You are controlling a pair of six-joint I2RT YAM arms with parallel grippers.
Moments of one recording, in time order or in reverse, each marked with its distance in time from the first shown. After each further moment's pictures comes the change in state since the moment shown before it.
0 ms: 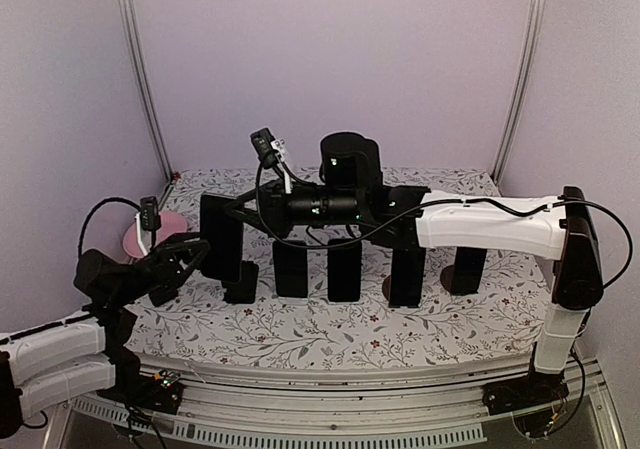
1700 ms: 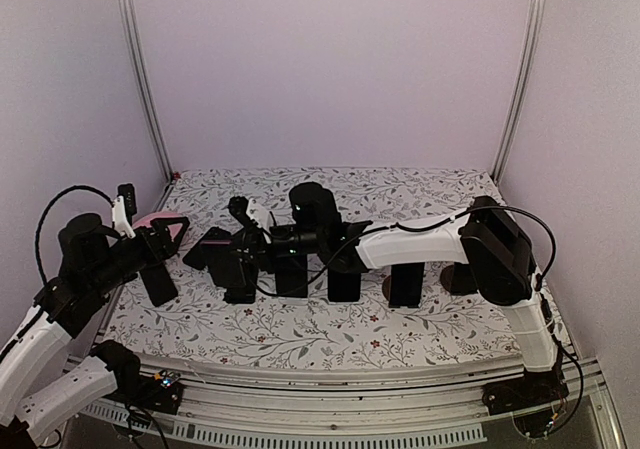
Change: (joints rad) left arm 0.003 -0.306 0.374 -1.281 -0.665 0.277; right arm -0.061 0.383 0.096 0.209 -0.139 -0.518
